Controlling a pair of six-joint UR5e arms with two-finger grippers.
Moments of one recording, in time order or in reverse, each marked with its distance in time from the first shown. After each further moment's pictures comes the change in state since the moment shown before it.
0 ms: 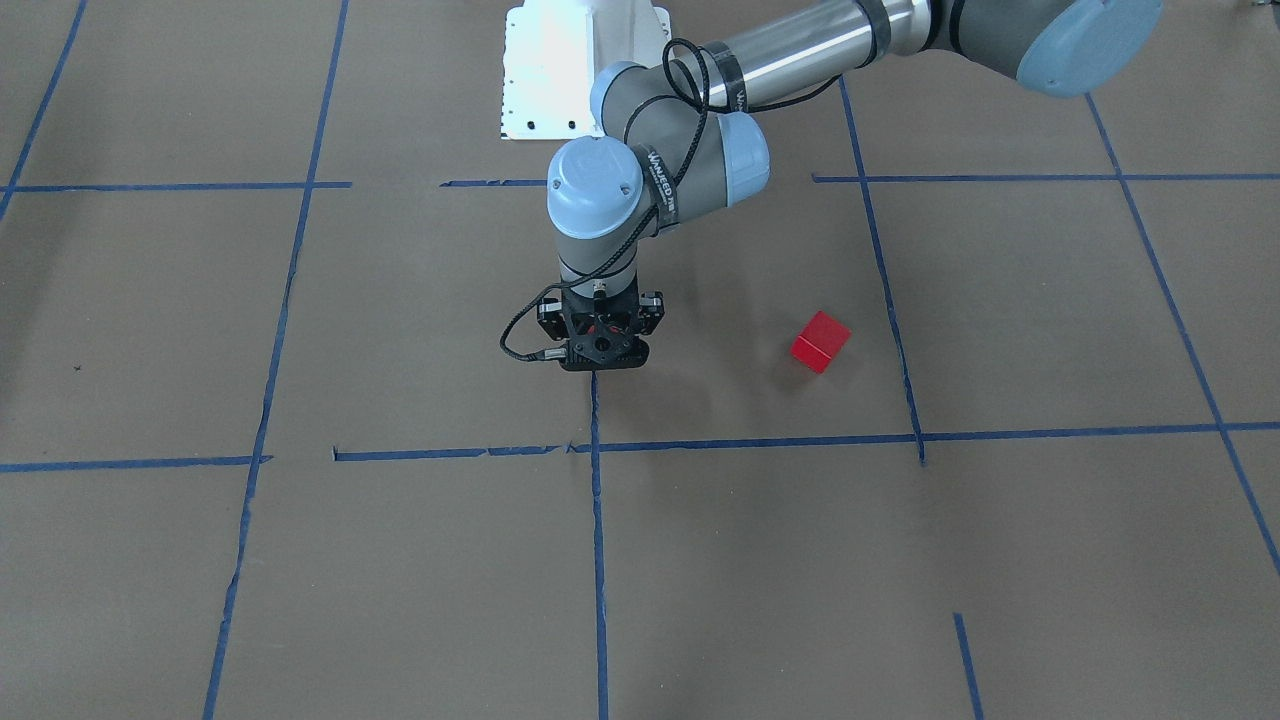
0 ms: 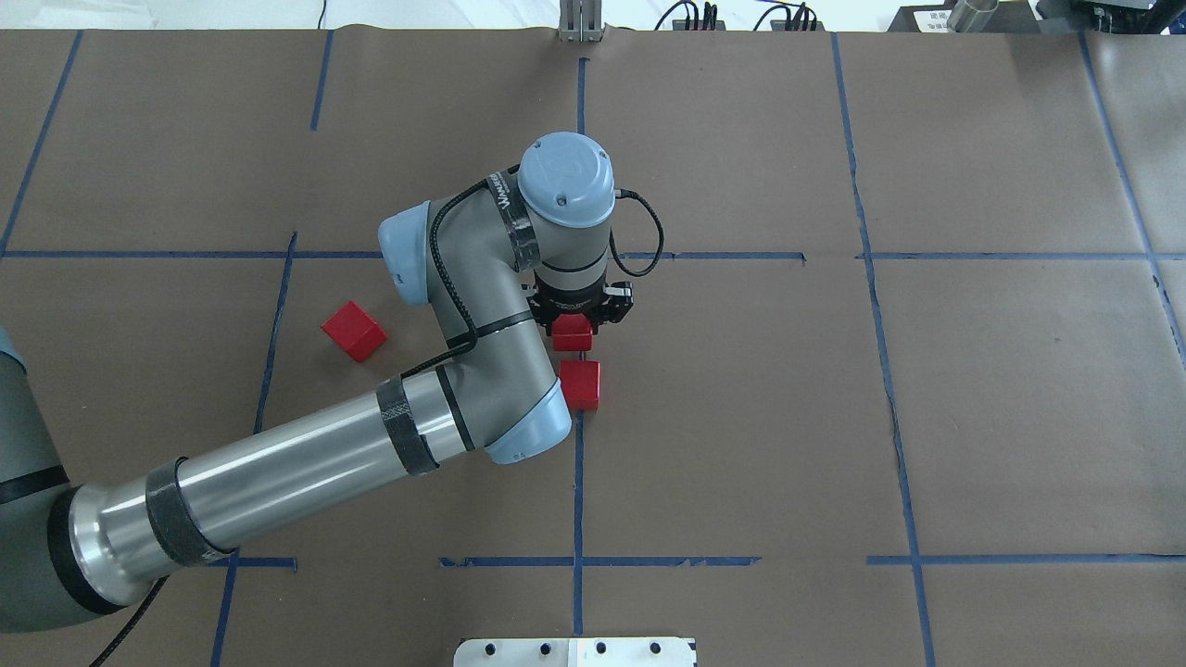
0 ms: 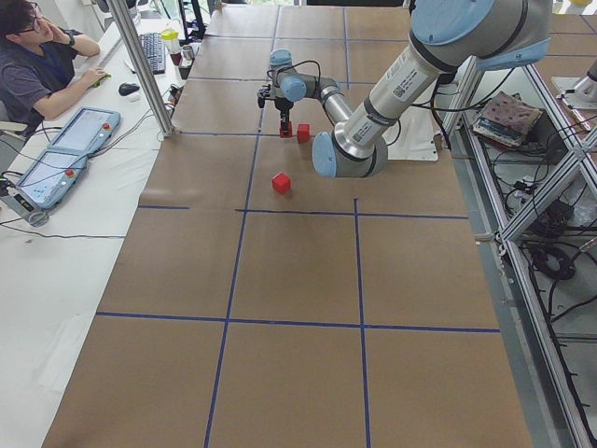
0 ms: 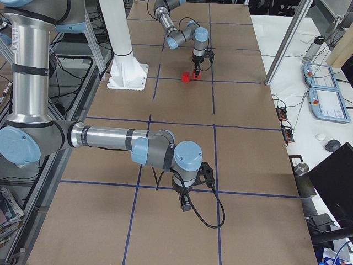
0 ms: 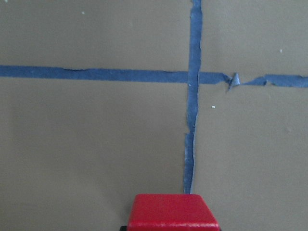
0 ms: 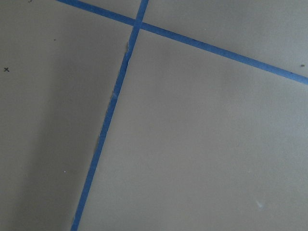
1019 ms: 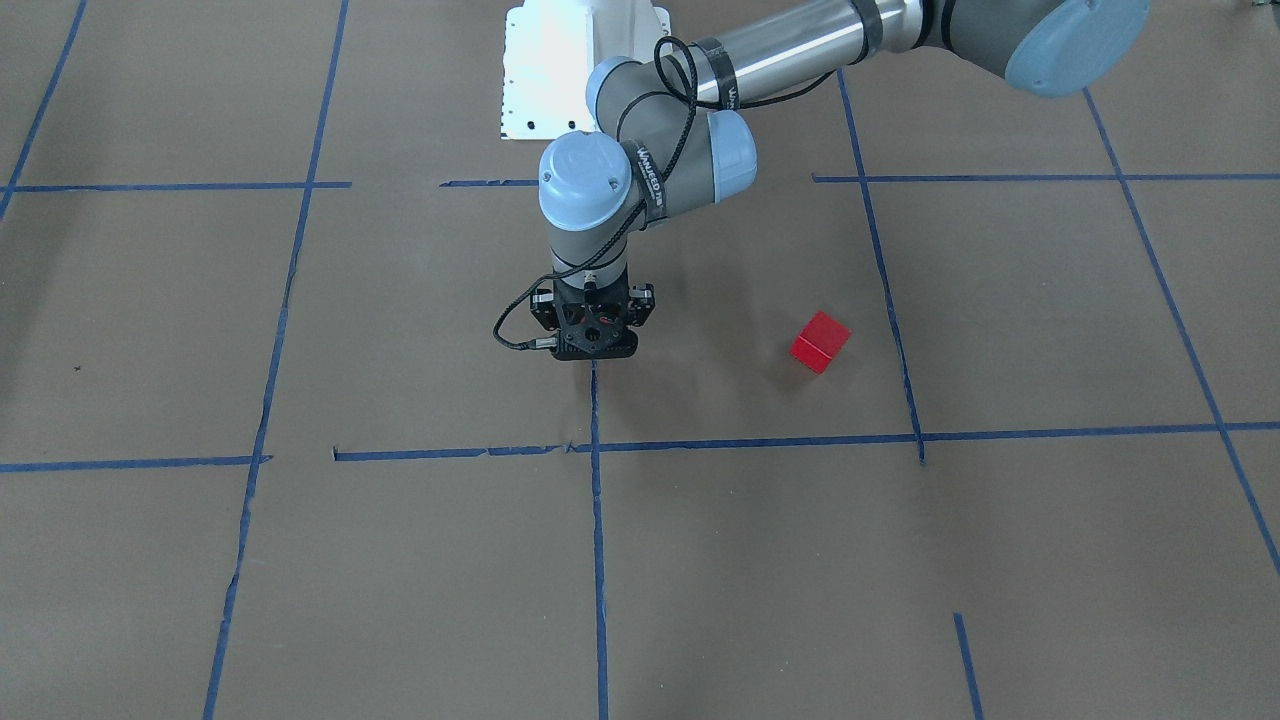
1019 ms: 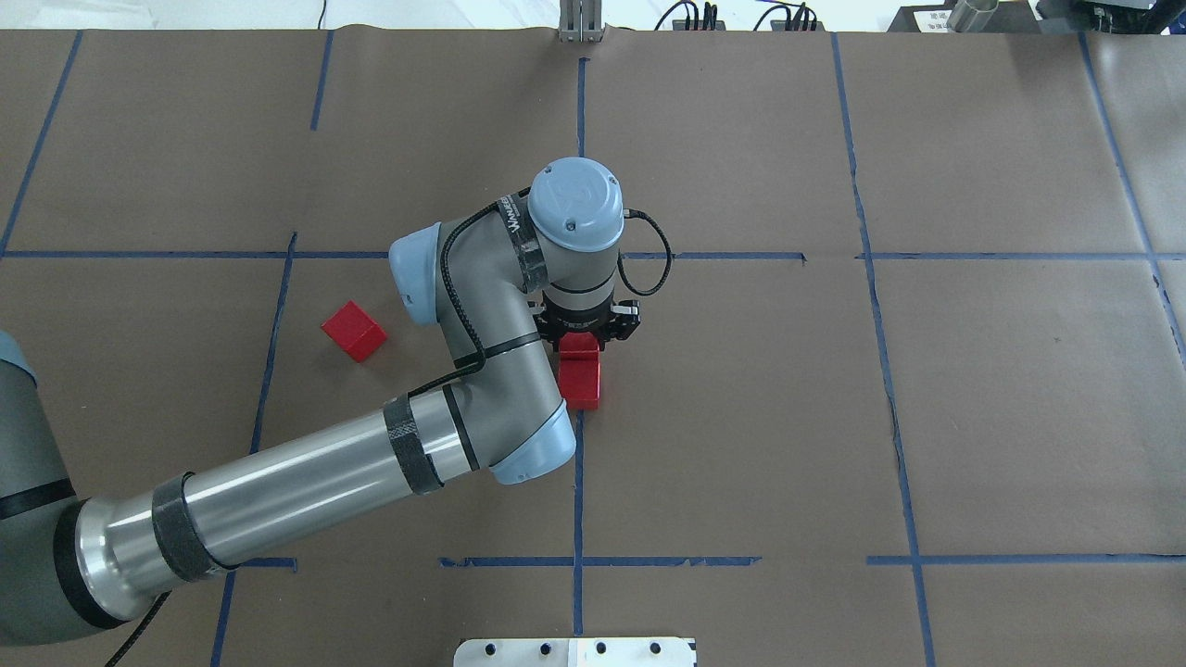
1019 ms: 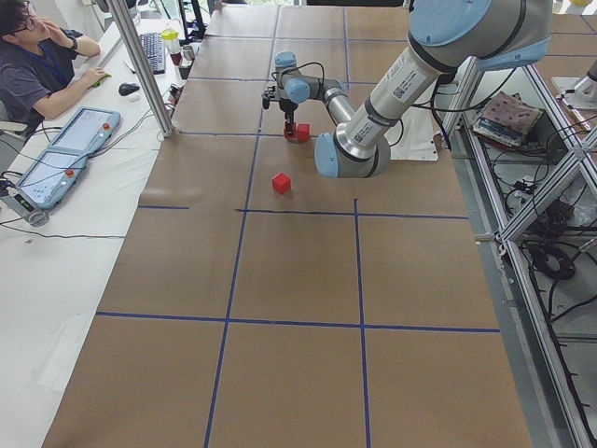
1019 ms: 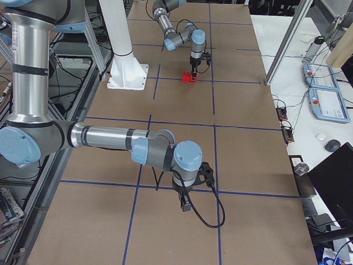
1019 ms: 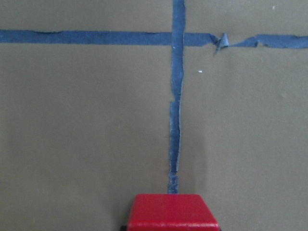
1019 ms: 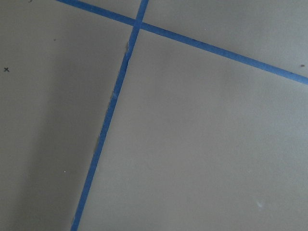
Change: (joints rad) left arm 0.022 0.005 0.002 -0.017 0.012 -0.005; right arm 0.000 0.000 -0.001 0.000 0.000 0.000
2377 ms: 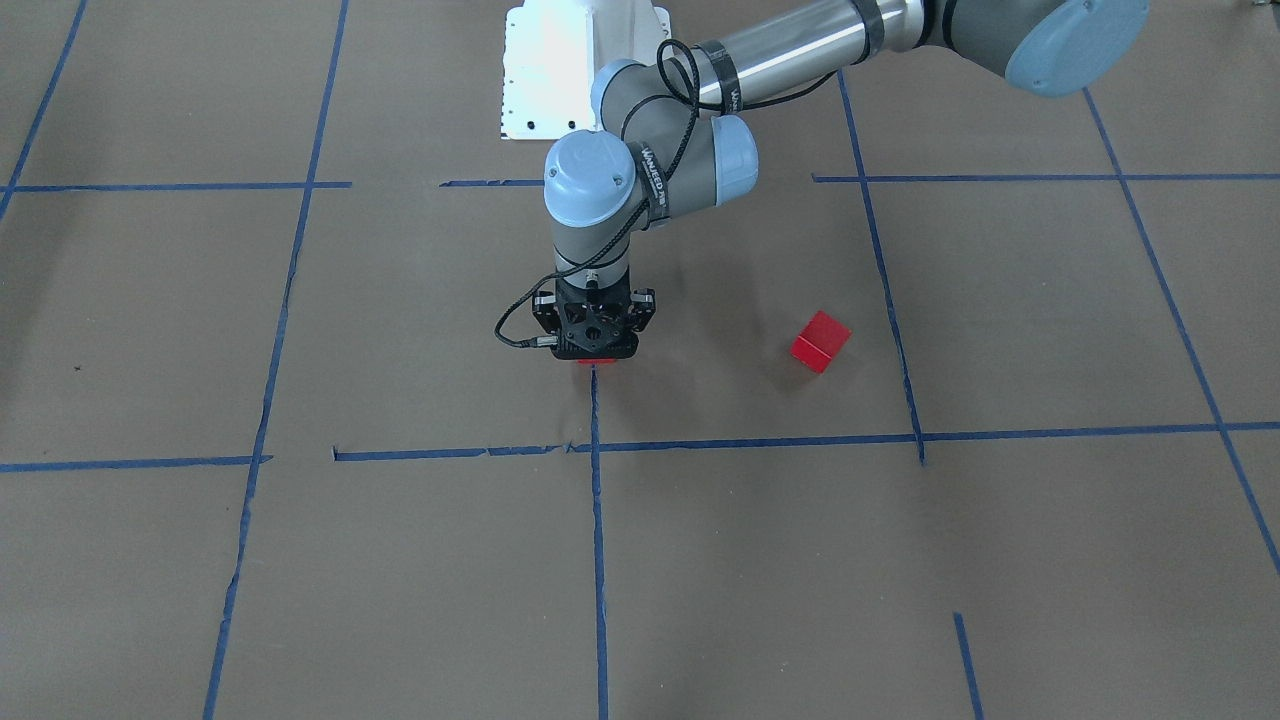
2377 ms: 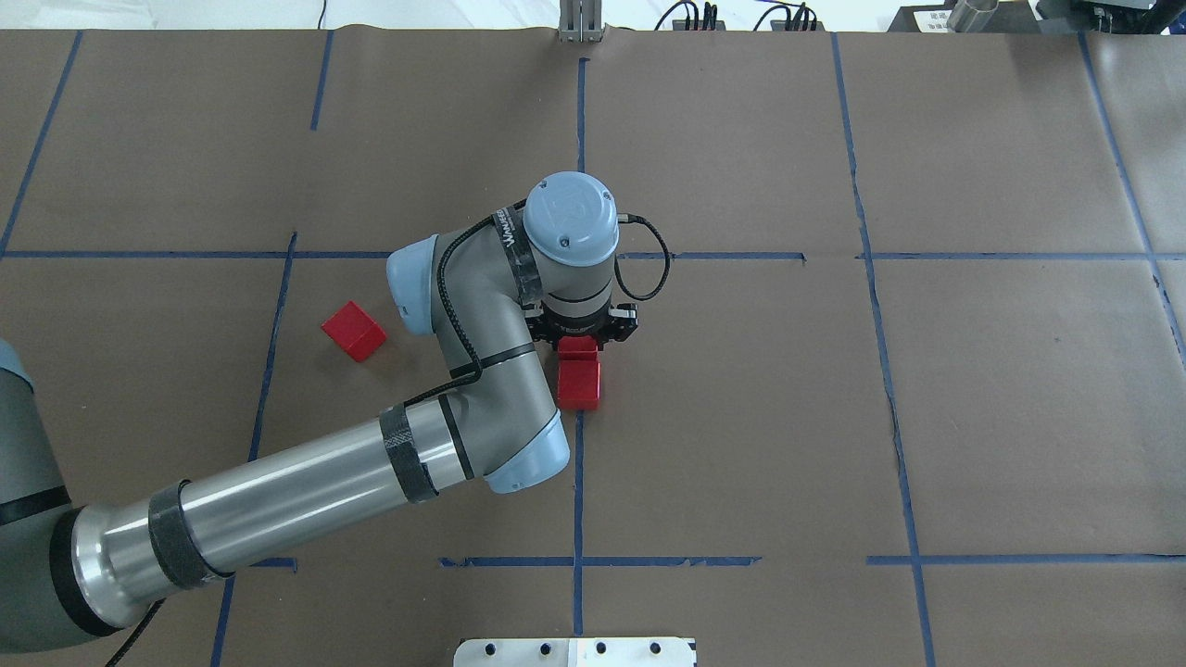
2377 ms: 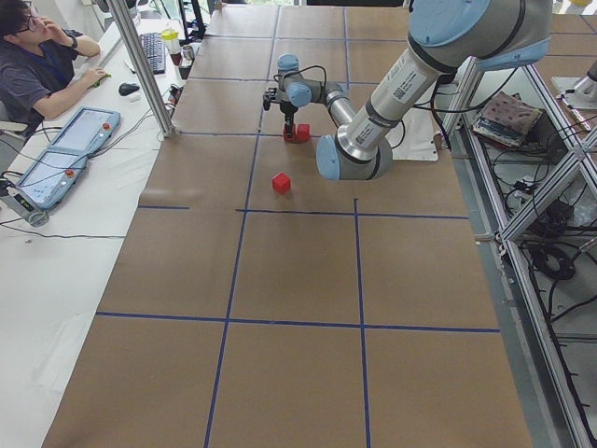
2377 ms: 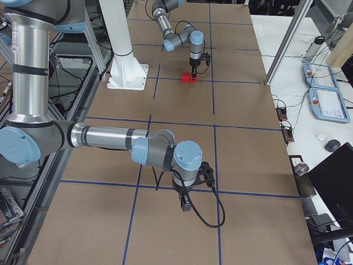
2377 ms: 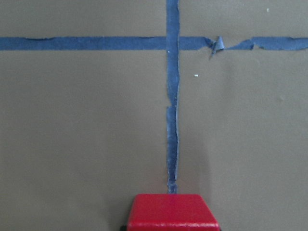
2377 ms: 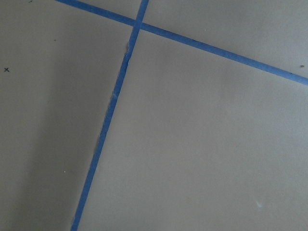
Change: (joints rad) left arm 0.009 0.015 0.000 -0.041 0.038 -0.003; right arm 0.000 0.000 0.002 0.000 -0.001 0.000
